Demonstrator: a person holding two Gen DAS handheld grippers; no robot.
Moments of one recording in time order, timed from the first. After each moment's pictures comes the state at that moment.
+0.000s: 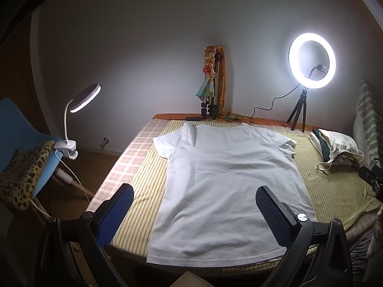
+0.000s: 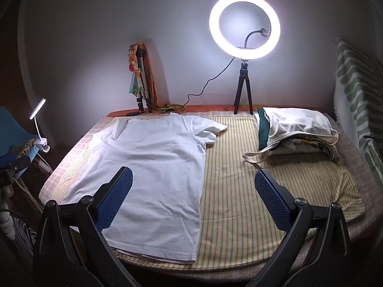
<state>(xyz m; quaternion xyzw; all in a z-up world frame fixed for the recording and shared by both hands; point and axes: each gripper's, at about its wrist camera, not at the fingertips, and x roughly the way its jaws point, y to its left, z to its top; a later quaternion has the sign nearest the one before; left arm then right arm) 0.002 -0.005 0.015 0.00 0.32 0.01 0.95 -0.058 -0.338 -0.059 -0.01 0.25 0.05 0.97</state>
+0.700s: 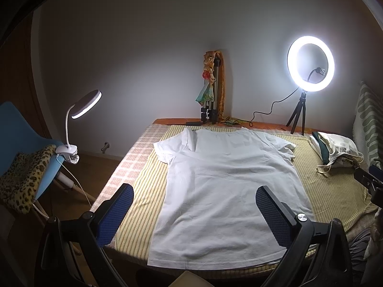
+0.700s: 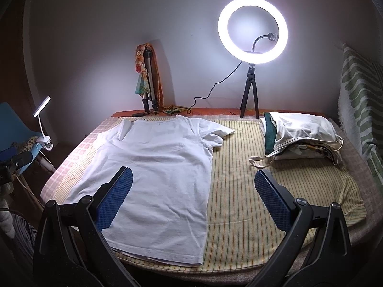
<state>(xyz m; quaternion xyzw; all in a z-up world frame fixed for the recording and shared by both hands) -0.003 -0.007 0.019 0.01 0.30 0.01 0.95 -0.056 -0.327 -0.057 -0.03 0.24 0.06 0.97</state>
